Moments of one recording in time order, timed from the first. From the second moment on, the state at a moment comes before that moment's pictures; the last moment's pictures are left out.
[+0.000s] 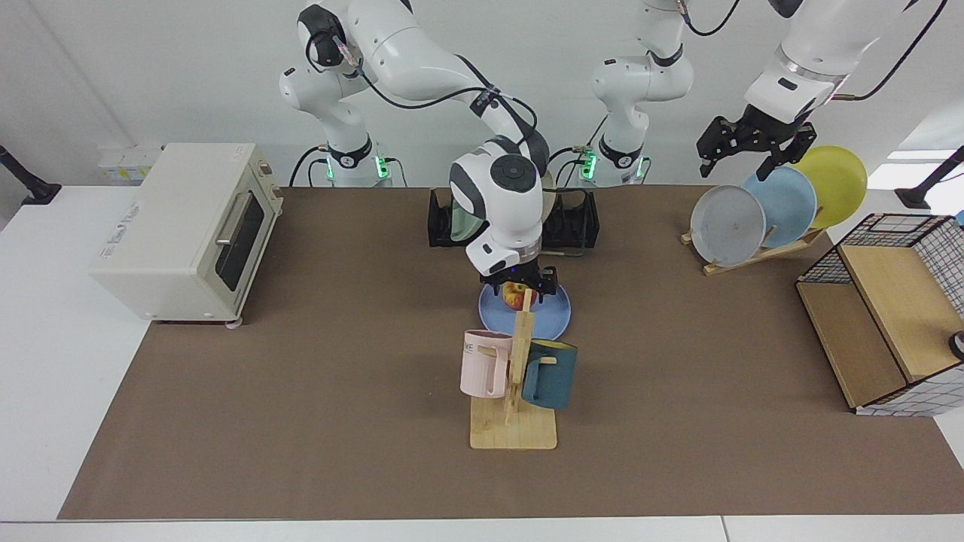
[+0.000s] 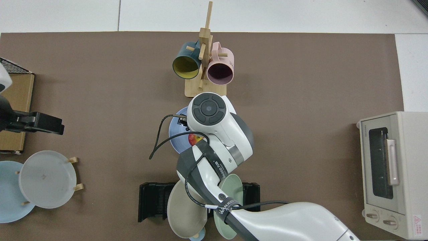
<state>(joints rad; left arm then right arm) -0.01 -0.02 -0.06 -1.49 -0.03 1.41 0.04 0.61 0.52 0.03 -1.53 0.05 2.12 0.90</state>
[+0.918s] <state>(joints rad) -0.01 -0.02 -0.06 -1.49 -0.03 1.41 0.04 0.31 0.31 -0.04 -1.49 0.00 1.87 0.53</state>
